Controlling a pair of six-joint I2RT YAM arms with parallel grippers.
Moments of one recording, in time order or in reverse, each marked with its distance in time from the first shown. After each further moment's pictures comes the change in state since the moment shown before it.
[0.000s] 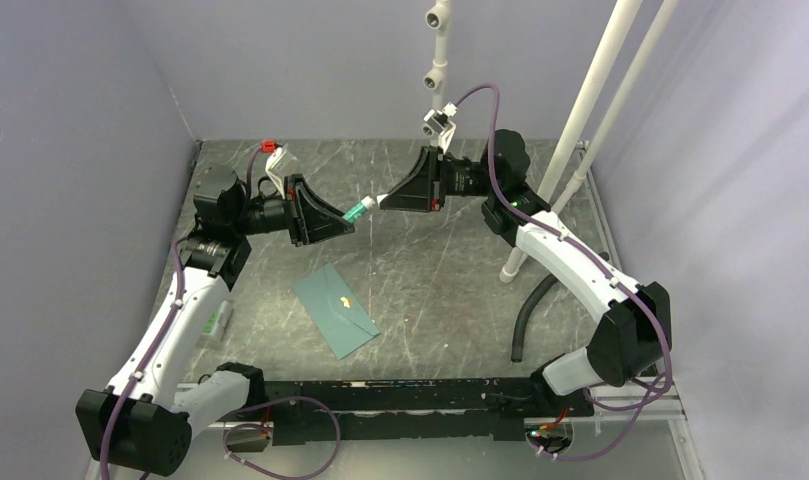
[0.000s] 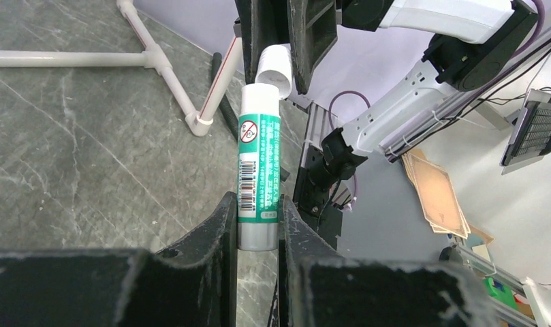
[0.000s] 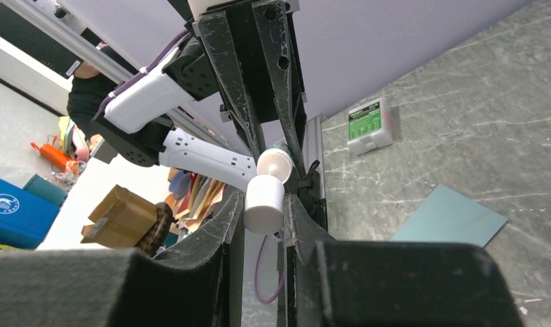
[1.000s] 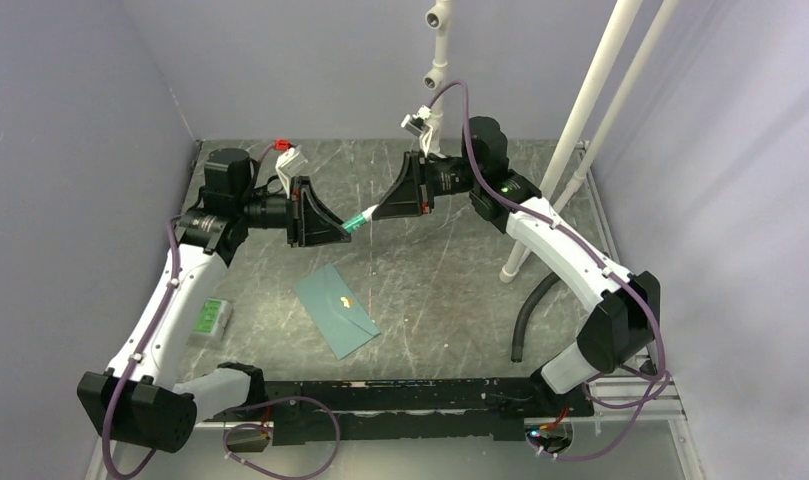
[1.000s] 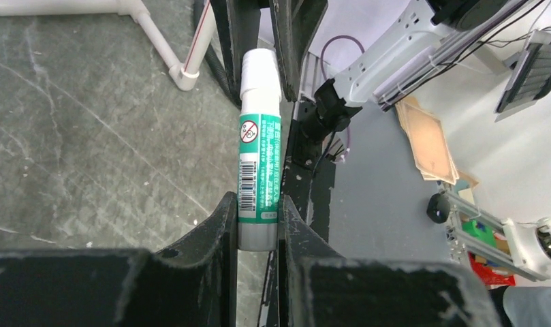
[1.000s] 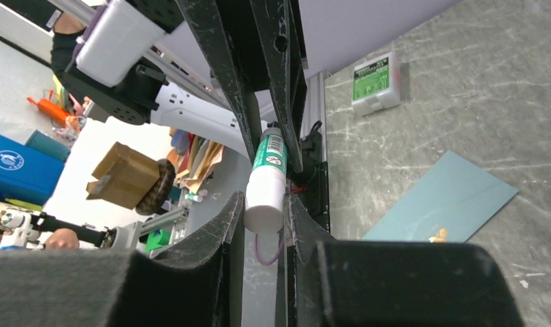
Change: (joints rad) left arm 0.008 0.096 0.180 -0.458 0.105 0.340; right arm 0.048 0.080 0.155 -0.298 -0.068 -0.187
